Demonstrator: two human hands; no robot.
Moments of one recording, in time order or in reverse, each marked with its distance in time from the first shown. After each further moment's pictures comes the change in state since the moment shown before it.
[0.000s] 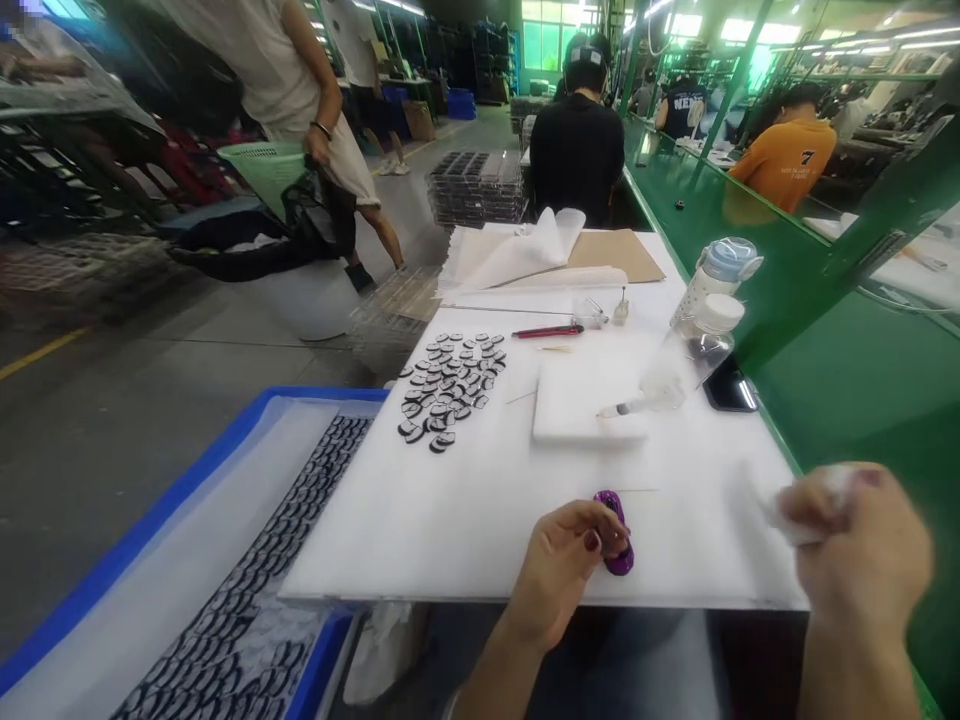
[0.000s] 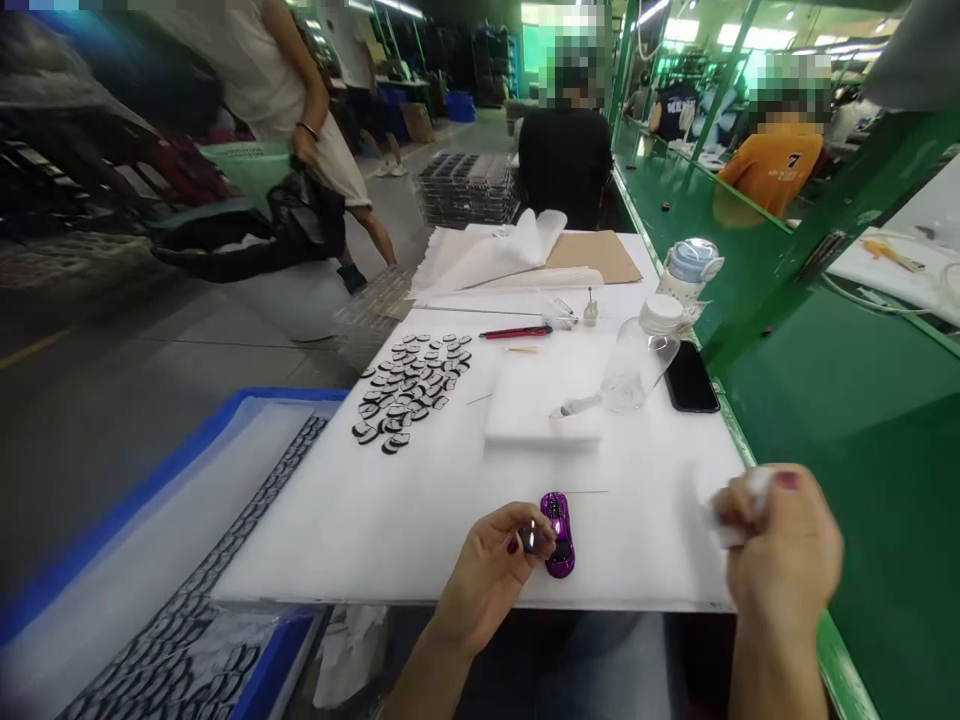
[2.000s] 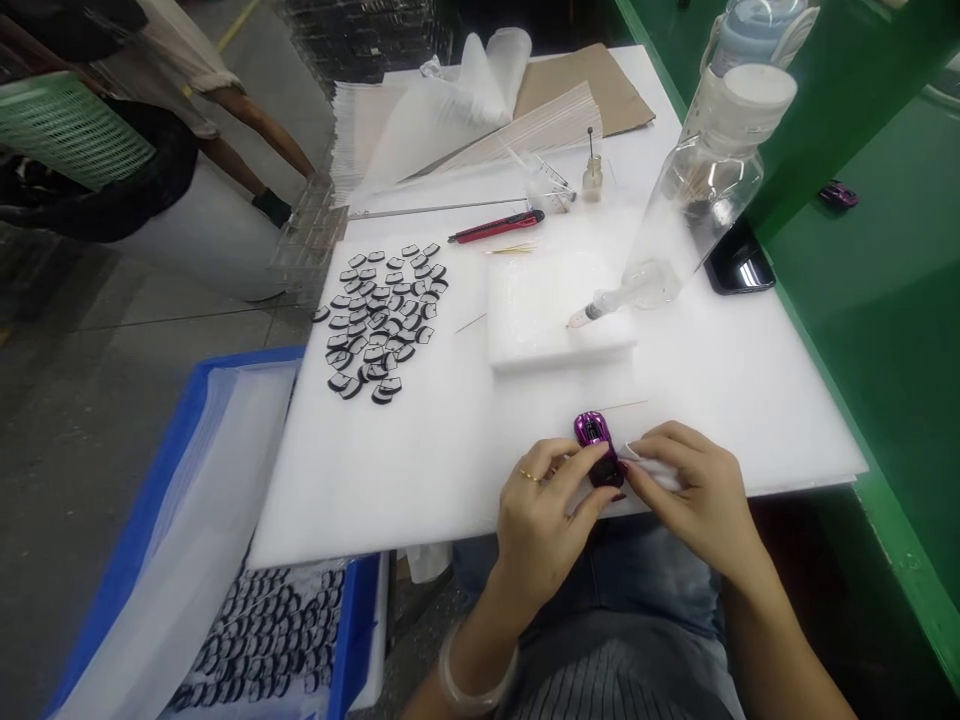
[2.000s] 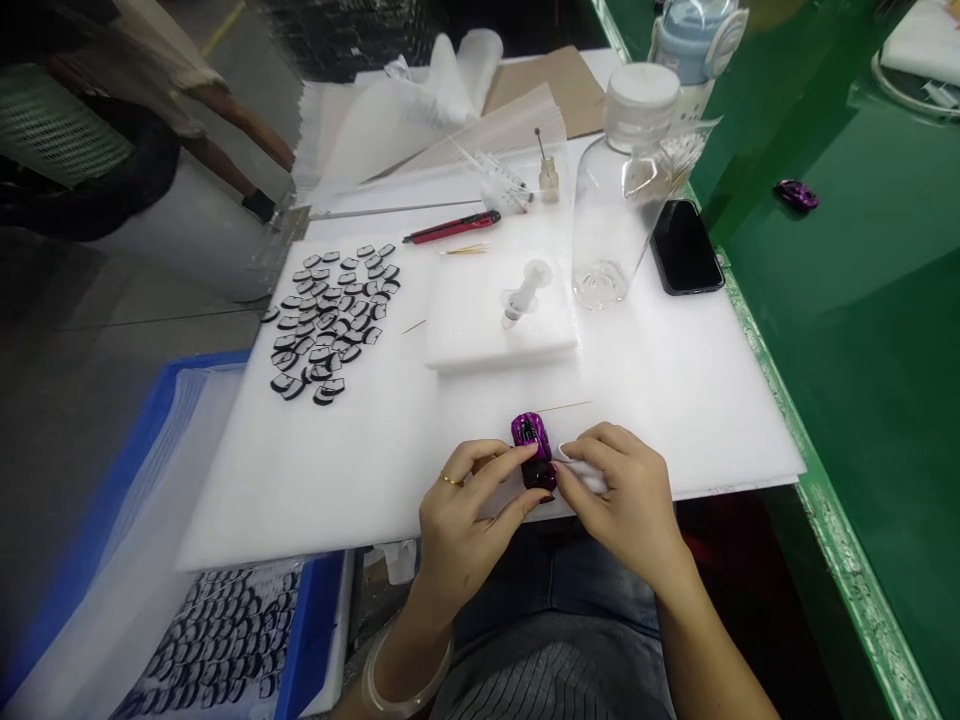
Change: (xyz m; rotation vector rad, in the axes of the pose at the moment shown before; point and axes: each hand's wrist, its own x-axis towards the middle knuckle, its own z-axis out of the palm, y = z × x) left_hand -0.013 -0.005 -0.008 1.590 0.073 0.684; right_hand -0.080 -0.039 0.053 -0.210 -0.641 0.055
